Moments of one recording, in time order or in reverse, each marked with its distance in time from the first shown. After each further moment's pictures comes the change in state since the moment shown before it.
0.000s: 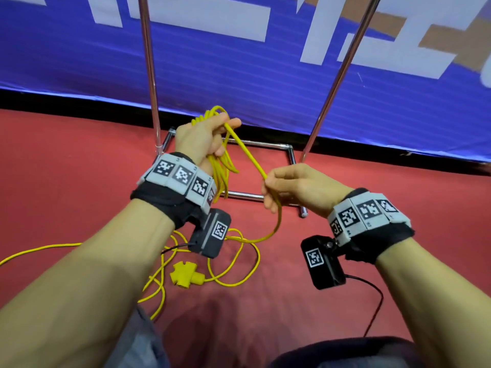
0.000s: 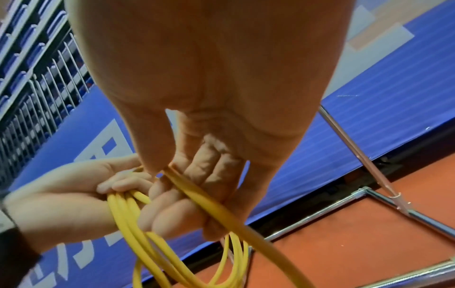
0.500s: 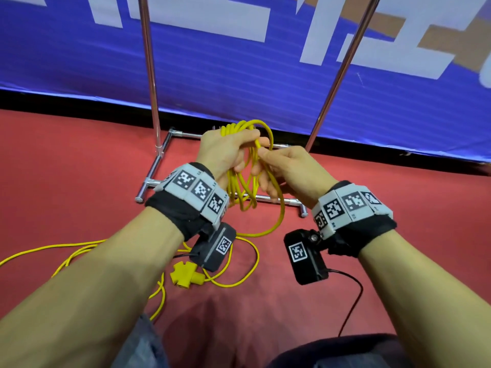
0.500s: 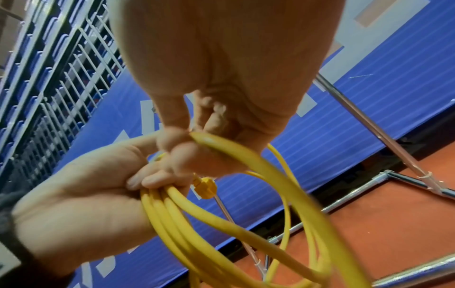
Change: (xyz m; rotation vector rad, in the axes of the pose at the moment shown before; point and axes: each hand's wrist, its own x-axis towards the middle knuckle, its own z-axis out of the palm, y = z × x) left_hand -0.021 -0.014 0.017 0.195 -0.136 -0.046; right_hand 0.014 -0.019 0.012 0.021 0.171 -0.094
